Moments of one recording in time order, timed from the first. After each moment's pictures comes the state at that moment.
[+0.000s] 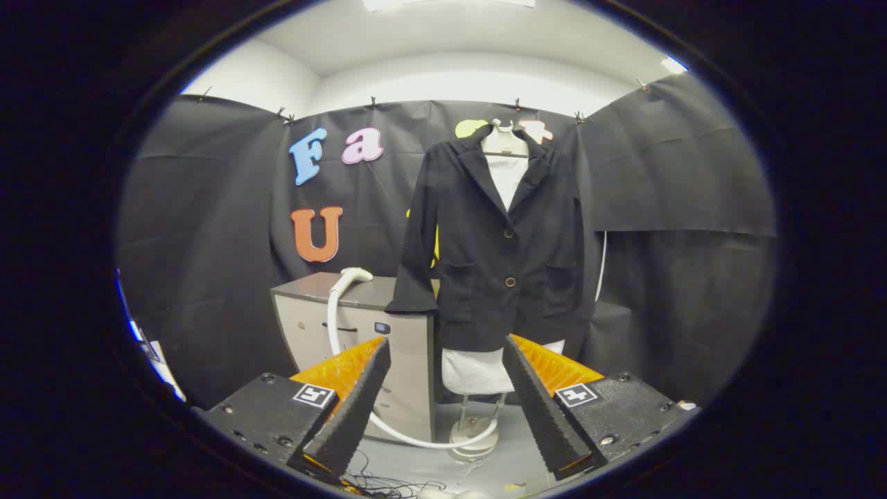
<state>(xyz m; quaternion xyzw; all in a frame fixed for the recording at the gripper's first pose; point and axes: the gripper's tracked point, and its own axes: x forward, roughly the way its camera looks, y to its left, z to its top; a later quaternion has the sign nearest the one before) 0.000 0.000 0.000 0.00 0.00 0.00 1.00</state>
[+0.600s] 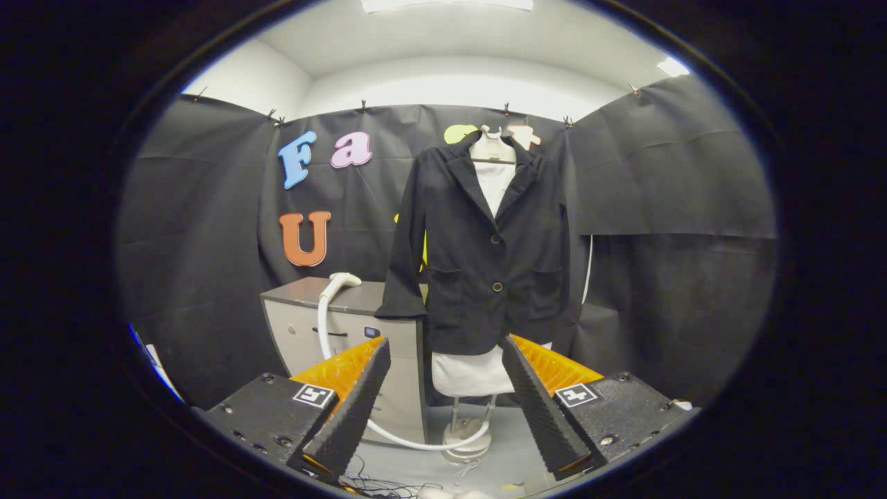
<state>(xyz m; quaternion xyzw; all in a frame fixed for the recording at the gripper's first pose) -0.007 0.001 0.007 0.01 0.00 -0.03 1.00</state>
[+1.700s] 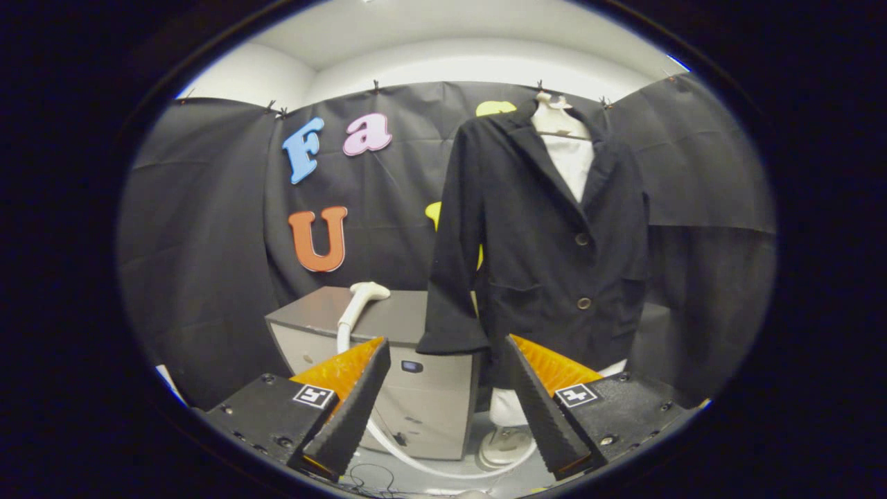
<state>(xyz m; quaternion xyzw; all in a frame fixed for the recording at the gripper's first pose) 0.190 0.120 0.048 0.03 0.03 0.04 1.00</state>
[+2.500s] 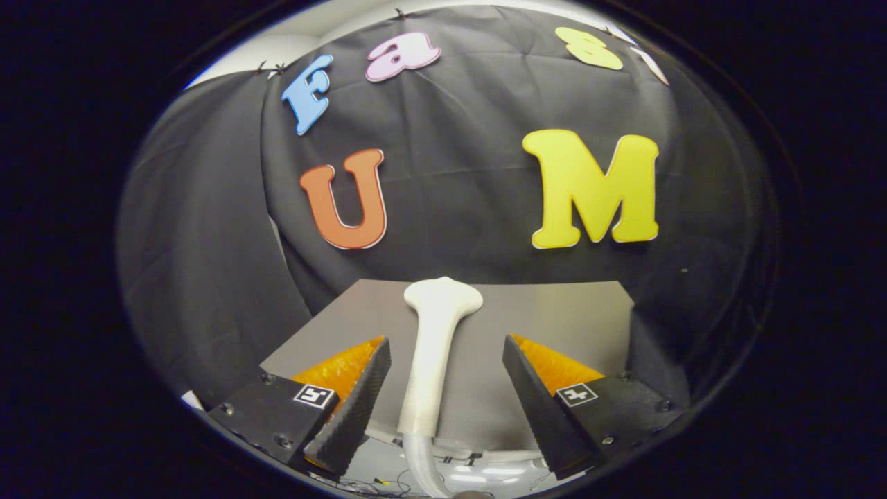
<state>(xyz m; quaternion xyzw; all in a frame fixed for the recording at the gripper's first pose) 0.471 0.313 0.025 0.03 0.16 0.12 0.98</state>
